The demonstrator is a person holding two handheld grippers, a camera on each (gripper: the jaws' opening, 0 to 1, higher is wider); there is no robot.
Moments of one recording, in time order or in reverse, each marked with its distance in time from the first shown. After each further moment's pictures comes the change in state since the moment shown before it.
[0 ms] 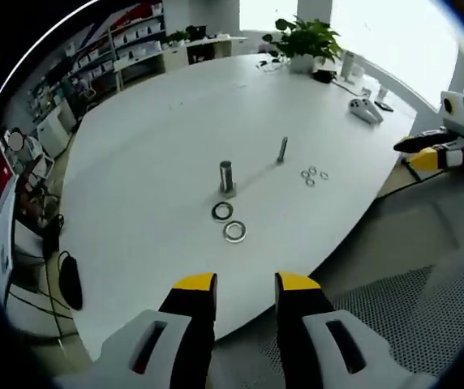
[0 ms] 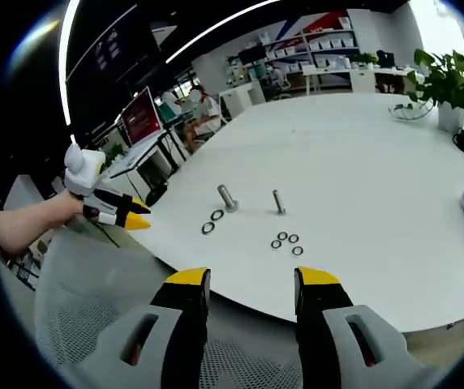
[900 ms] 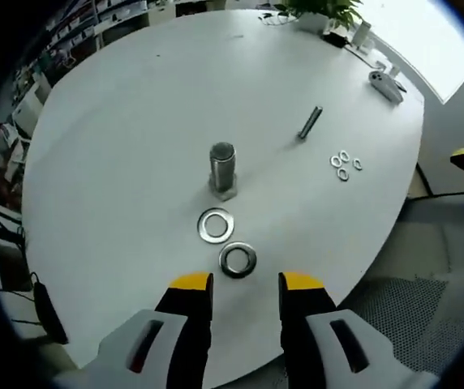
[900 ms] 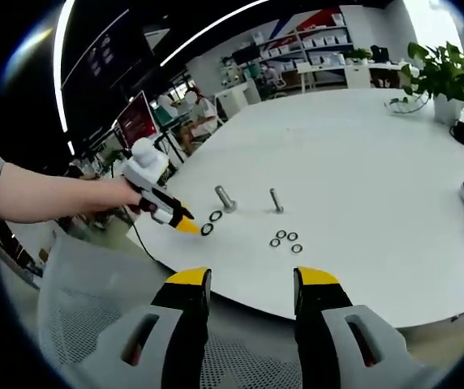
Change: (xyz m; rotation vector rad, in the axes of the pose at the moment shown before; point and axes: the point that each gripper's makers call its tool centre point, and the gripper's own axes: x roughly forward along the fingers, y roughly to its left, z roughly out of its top) left arm 0.107 0.014 0.010 0.024 0.263 -0.064; right arm 0.000 -0.003 -0.001 0.040 0.000 -0.006
